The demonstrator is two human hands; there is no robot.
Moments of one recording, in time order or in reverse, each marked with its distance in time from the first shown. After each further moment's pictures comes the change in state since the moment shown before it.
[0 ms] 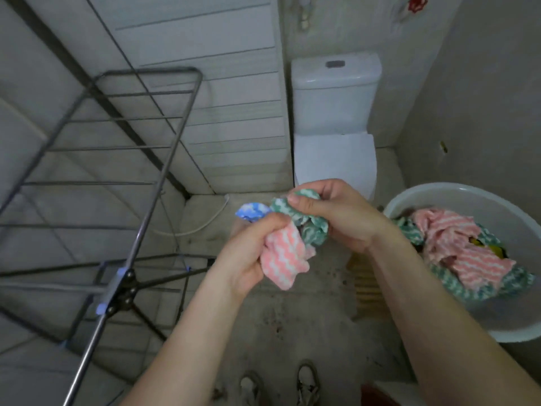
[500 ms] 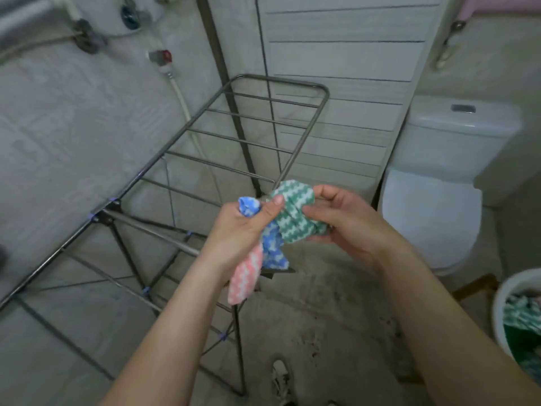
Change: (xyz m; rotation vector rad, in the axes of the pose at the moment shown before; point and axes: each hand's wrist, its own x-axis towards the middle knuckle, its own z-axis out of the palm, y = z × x) left_hand -0.092 0.092 -0.164 0.320 0.459 0.393; right_hand 0.075 -0.001 0.180 -0.083 -0.236 0.094
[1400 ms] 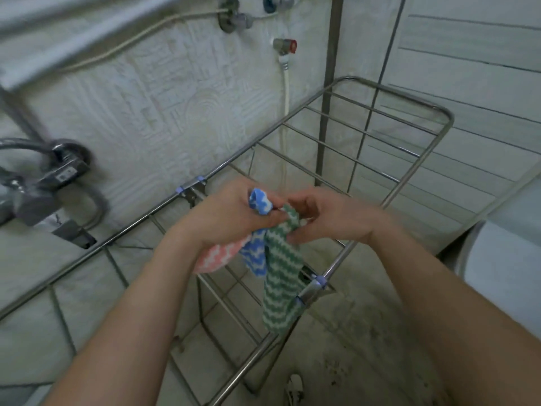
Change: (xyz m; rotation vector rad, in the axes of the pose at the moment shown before) left_hand 0.026 0.032 -0.186 0.587 -0.083 0.152; right_hand 0.145 -0.022 0.151 -0.661 -0.800 -0.017
